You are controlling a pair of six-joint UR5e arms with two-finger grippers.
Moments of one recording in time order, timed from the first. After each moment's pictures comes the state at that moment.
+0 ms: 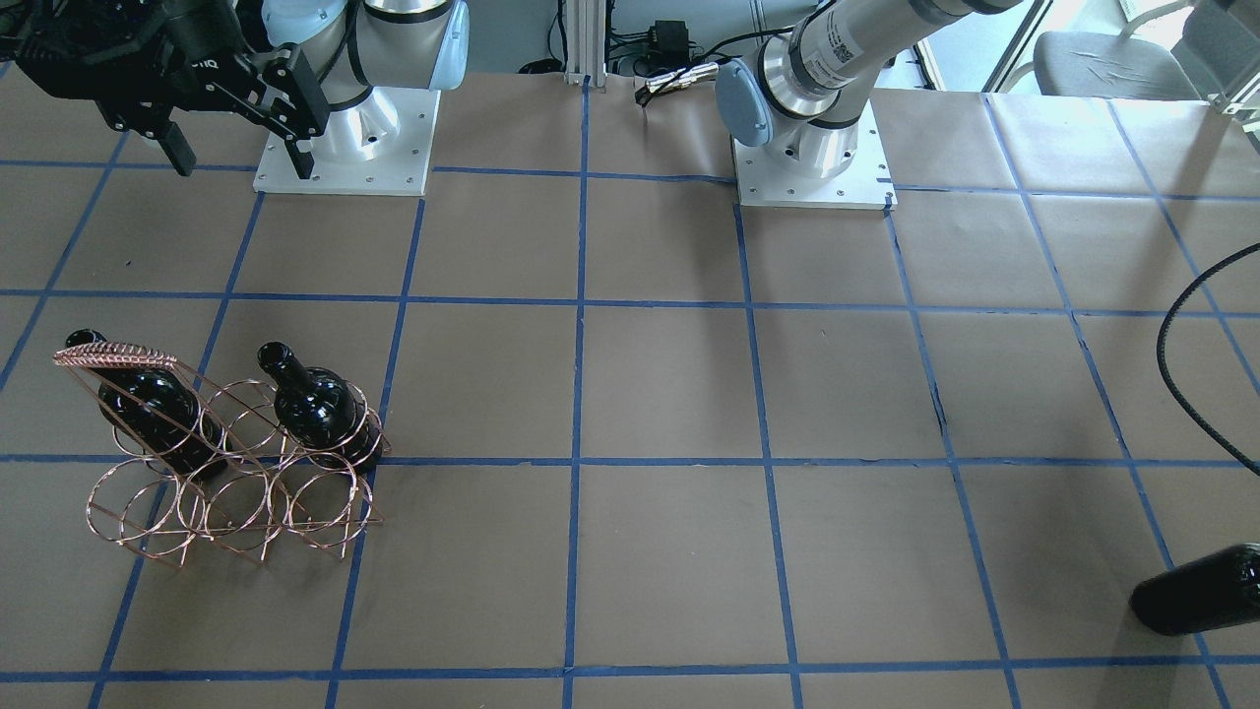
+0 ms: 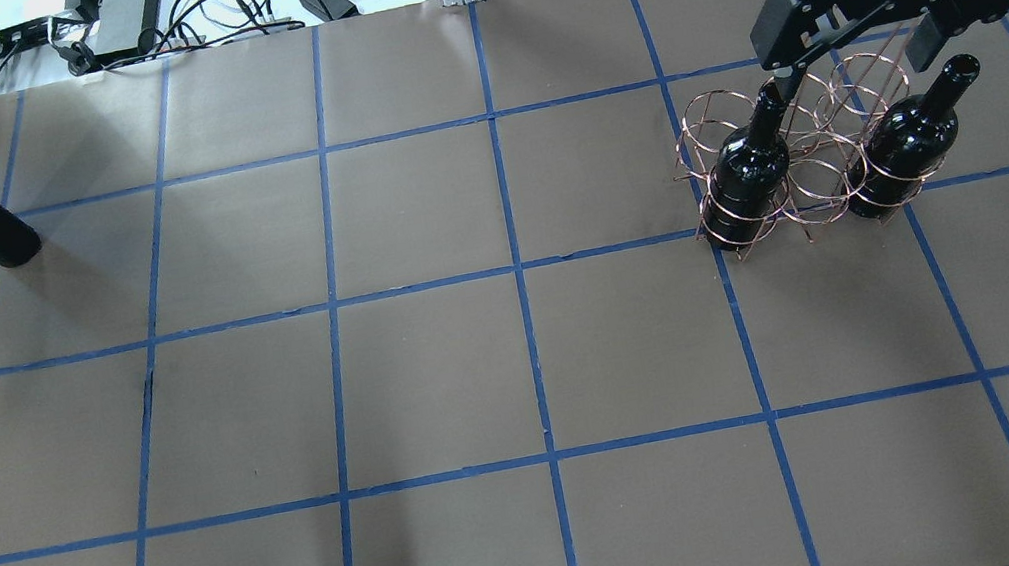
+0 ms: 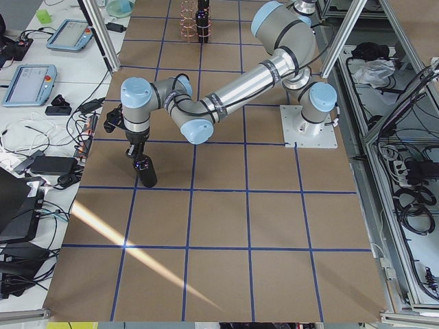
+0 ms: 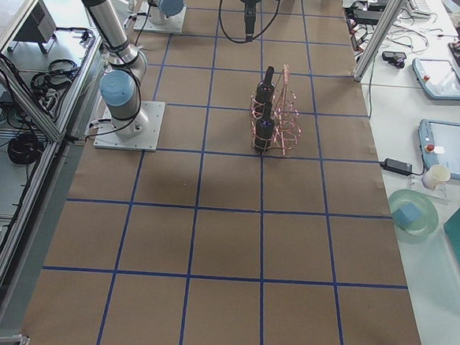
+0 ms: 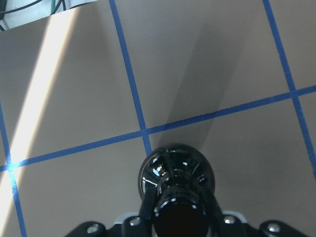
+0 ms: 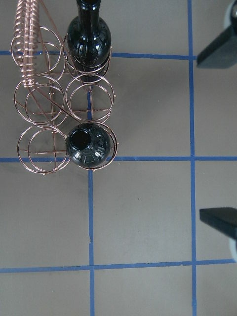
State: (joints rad) left arm -0.98 -2.13 -1.16 -1.20 1.48 0.82; right arm 1.53 -1.69 1.54 -1.49 -1.58 -0.04
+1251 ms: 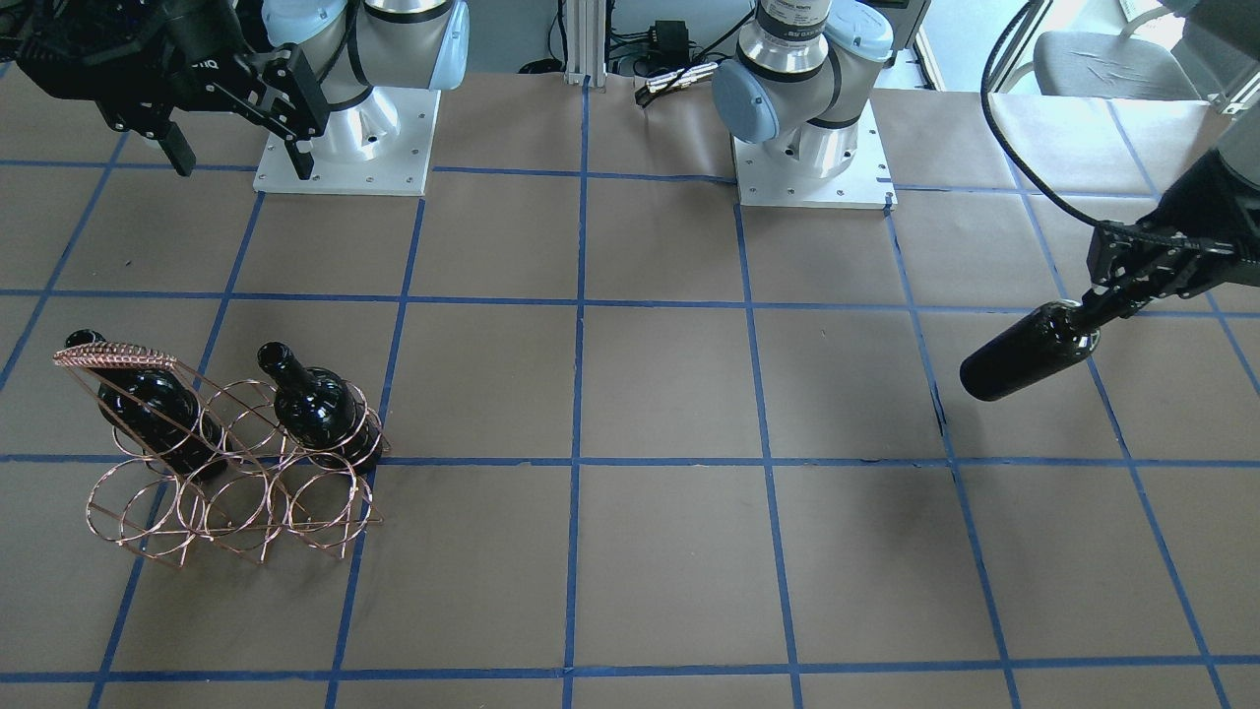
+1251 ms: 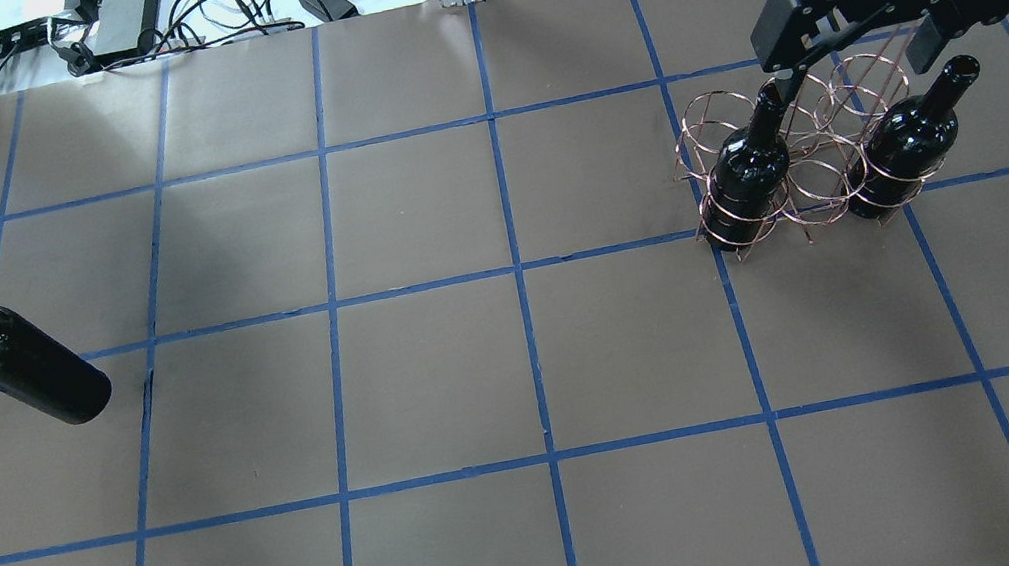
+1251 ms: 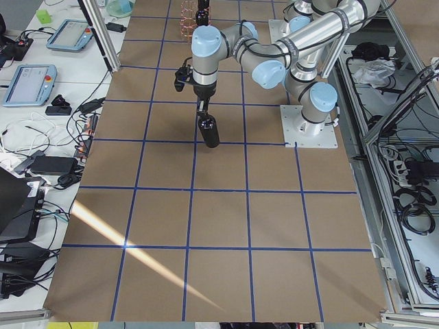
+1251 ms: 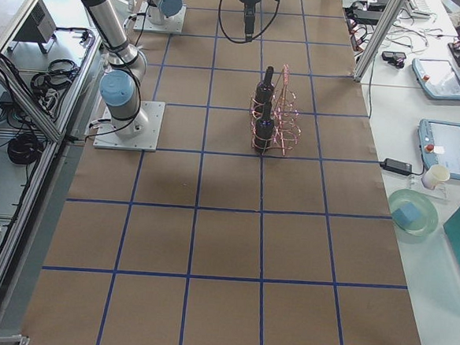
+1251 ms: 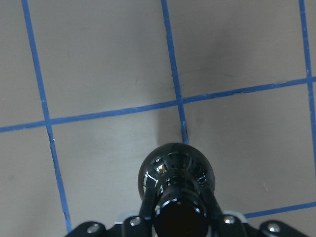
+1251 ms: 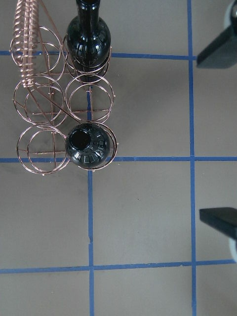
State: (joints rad) left arm -1.01 -1.52 -1.75 -1.41 1.52 0.68; right arm 1.53 -1.69 1.54 -1.49 -1.58 -0.04
